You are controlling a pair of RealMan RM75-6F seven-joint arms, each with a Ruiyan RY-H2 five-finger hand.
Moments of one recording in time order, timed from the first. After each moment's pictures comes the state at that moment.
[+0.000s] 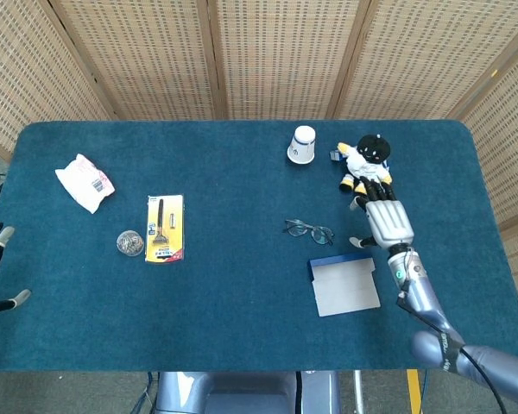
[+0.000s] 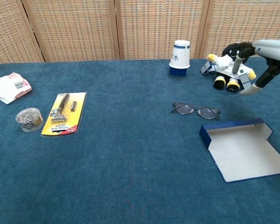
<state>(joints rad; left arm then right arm) -0.13 -1.04 -0.06 -1.60 1.41 1.39 0.01 0.66 -1.42 0.28 -1.44 -0.96 0.95 -0.35</state>
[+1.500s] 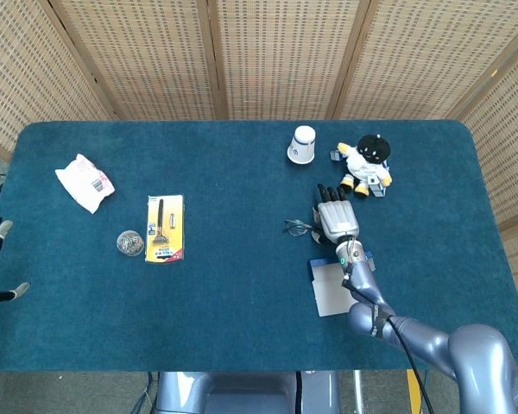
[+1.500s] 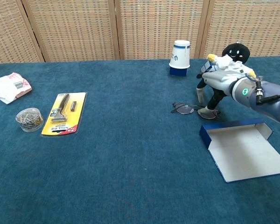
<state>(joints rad) -0.17 -1.05 -0.08 -1.57 1.31 1.30 0.01 0.89 -1.77 0.27 -1.01 -0.77 0.82 -0.51</state>
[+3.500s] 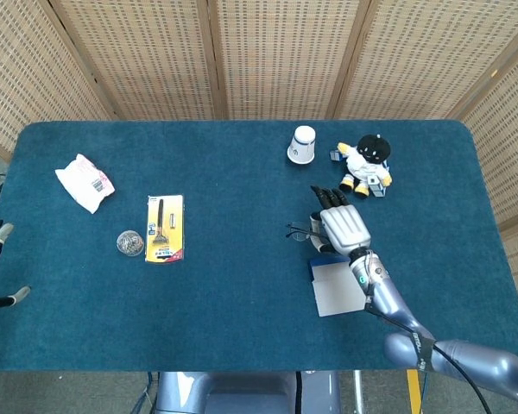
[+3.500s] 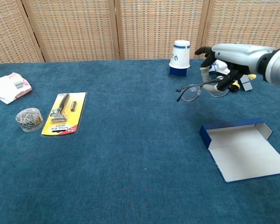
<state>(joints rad) -0.14 -1.03 -0.06 -1.59 1.39 1.37 -0.03 0.76 -1.43 0.24 -1.57 -0.98 0.96 -0.39</state>
